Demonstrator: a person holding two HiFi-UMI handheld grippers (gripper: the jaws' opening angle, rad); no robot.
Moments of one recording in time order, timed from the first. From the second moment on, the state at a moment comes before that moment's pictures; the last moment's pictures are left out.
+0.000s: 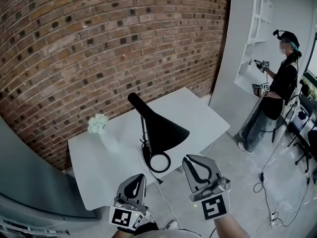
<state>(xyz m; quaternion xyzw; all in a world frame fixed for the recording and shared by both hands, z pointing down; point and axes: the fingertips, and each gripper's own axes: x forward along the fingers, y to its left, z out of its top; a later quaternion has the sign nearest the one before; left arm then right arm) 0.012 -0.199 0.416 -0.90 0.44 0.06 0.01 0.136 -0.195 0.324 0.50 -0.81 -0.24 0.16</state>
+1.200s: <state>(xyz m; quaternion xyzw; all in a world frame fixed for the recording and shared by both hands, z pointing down) 0.007 -0.214 0.417 -0.90 0.44 0.06 0.01 0.112 -0.220 0.314 0.45 -0.75 -0.39 0.27</state>
